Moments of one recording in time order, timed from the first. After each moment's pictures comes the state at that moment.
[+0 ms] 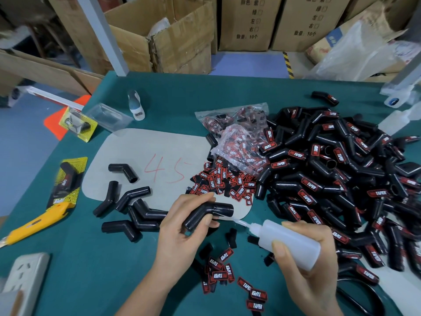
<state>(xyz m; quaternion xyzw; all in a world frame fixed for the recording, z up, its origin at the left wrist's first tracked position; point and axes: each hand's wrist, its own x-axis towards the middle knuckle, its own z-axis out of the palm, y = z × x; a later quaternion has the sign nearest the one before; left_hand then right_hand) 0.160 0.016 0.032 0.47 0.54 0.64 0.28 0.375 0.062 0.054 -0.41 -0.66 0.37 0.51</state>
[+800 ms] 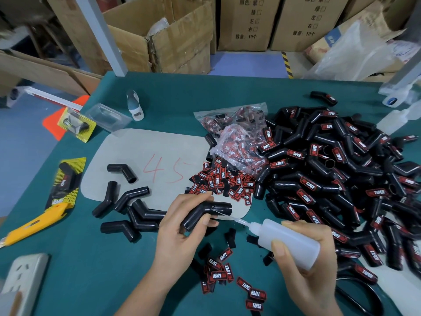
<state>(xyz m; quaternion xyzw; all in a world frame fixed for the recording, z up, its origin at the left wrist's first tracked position) 0.159 0.015 0.031 0.48 0.55 0.63 0.27 0.376 0.062 0.056 -0.41 -0.66 0.37 0.51</state>
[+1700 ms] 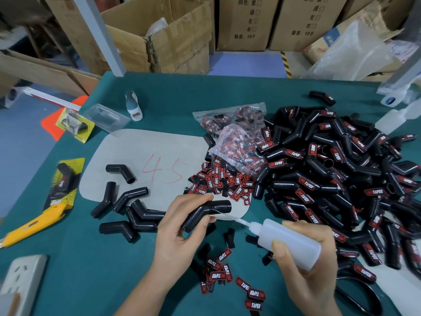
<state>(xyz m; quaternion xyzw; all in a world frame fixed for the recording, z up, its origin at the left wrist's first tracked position) 0.157 0.016 0.026 0.52 0.55 0.62 0.22 0.377 0.063 0.055 -0.41 -0.65 0.39 0.51</state>
